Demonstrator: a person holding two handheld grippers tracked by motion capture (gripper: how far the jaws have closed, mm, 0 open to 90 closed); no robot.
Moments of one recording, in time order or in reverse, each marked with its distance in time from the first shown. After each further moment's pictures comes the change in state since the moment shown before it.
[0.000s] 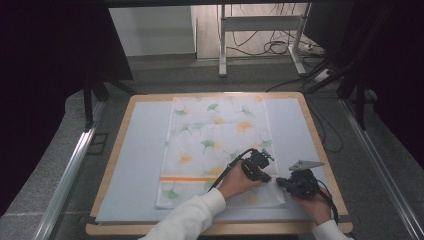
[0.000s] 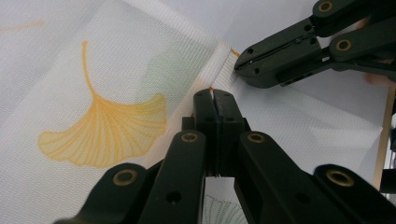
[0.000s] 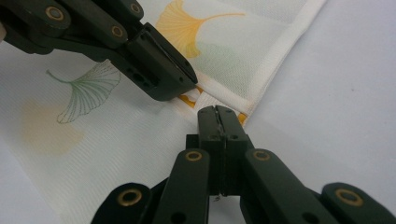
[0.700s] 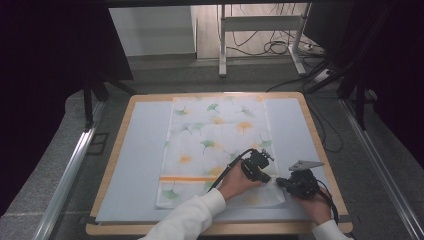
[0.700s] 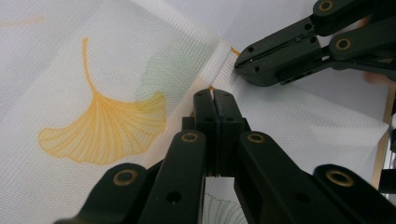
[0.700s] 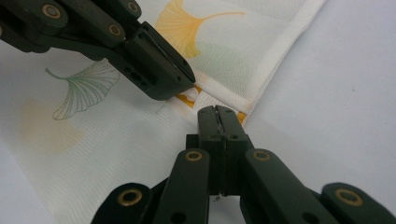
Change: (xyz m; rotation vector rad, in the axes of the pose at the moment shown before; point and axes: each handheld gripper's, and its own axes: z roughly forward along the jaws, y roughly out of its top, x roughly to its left) left arm 0.000 -0.001 -0.002 0.014 0.013 0.002; right arm 0.000 0.000 0.000 -0.002 0.000 -0.001
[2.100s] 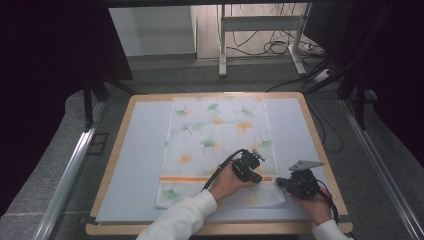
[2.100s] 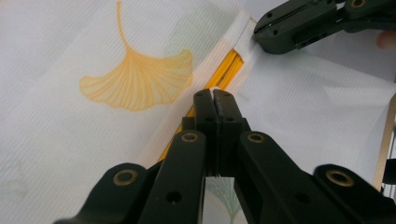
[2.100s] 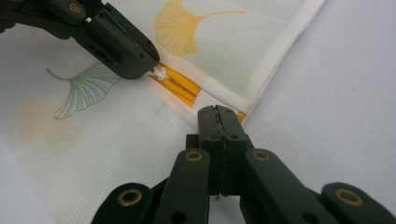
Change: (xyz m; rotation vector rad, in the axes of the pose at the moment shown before) left arm 0.009 -0.020 -0.015 -0.013 0.014 -0.020; right arm -0.001 0.000 0.000 0.003 0.002 -0.002
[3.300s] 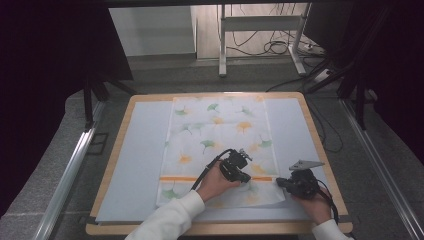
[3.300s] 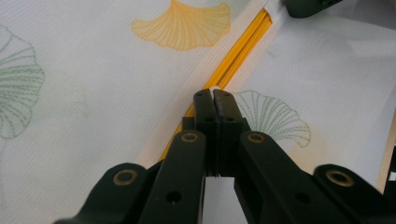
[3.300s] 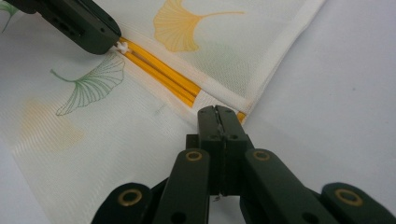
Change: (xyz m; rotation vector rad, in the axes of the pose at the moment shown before) left arm 0.016 -0.024 -0.021 0.010 0.022 -0.017; right arm -0.001 0.000 0.000 -0.005 0.007 0.006
